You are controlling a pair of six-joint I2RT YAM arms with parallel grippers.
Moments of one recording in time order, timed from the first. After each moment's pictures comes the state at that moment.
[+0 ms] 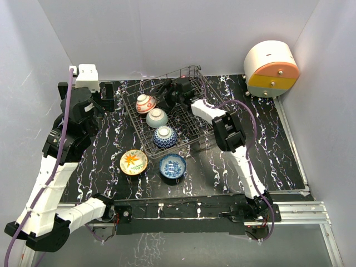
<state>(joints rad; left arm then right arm) -0.44 1.01 1.48 -0.68 -0.66 0.08 0.49 2.60 2.11 0.09 -0.41 1.27</state>
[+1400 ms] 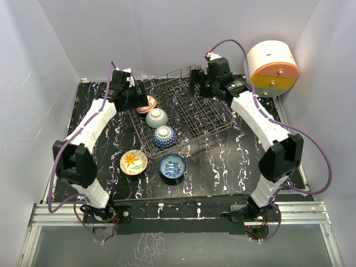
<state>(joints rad) -0.28 1.61 1.50 -0.69 -0.02 -0.36 0.45 1.76 1.78 -0.60 0.00 0.36</state>
